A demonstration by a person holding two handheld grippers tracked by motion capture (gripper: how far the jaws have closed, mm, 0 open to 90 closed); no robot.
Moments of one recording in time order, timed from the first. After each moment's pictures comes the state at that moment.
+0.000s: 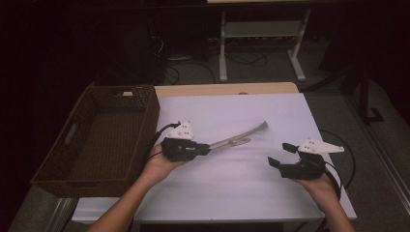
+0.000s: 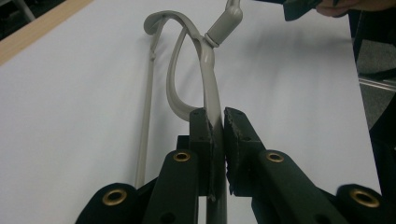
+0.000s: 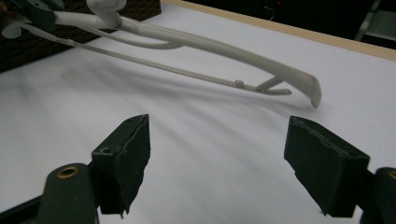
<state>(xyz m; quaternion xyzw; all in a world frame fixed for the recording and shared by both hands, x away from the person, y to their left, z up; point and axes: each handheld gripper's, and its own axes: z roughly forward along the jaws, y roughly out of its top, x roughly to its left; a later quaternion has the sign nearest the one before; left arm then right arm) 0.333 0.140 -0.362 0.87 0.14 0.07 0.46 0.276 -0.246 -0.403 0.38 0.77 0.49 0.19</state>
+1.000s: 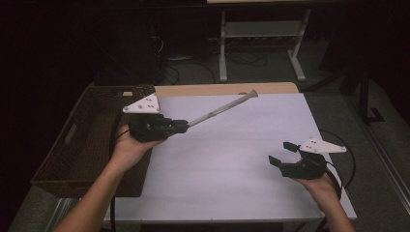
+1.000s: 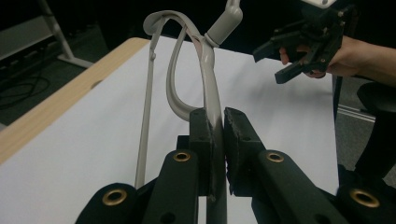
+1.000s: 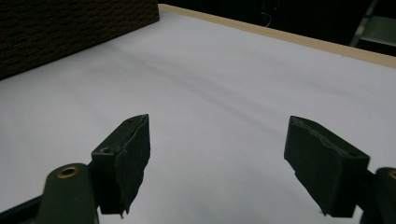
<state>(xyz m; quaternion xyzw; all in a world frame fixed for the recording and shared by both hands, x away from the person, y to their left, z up) 0.330 0.202 -0.268 0.84 0.17 0.09 0.50 0.276 -0.248 -0.401 0.38 0.76 0.49 0.19</state>
